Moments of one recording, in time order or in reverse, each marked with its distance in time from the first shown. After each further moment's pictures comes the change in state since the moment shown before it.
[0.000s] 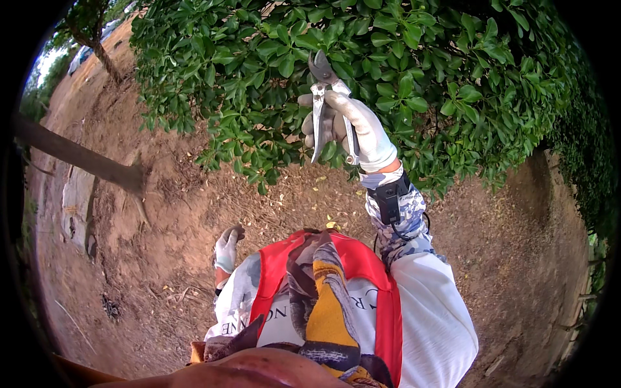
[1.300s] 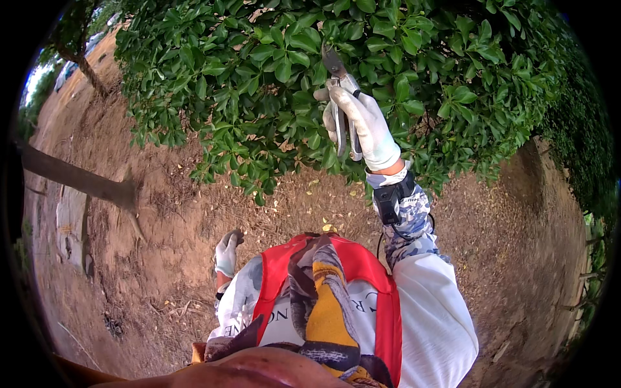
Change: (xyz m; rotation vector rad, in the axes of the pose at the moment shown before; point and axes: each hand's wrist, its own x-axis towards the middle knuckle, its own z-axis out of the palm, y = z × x) left_hand 0.027 0.006 -0.001 0.025 -0.036 -0.030; right_hand 0.004 -0.017 0.002 -0.385 0.288 -0.094
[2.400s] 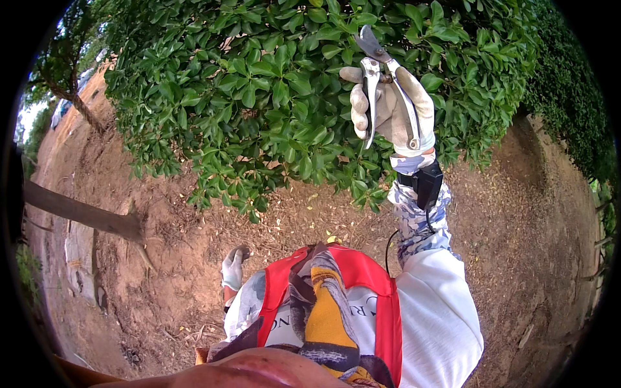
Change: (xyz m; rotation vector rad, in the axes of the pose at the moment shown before) left_hand 0.004 0.005 0.017 0.026 -0.040 0.026; right_hand -0.014 -0.044 -0.090 0.711 -0.467 -0.133
